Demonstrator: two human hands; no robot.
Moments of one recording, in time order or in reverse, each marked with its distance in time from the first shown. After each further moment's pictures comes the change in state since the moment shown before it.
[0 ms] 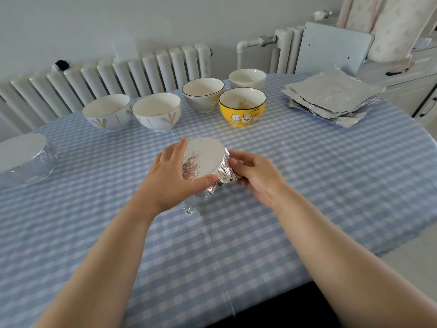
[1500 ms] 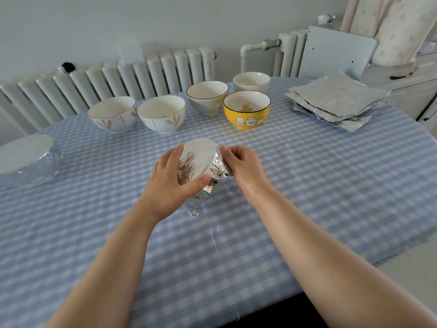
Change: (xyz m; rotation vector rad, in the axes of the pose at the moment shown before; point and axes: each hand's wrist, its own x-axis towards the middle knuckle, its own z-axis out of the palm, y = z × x) left_hand -0.005 -0.019 0.005 -0.220 0.075 -0.017; right_hand 0.015 -0.005 0.039 -0.239 0.221 -0.142
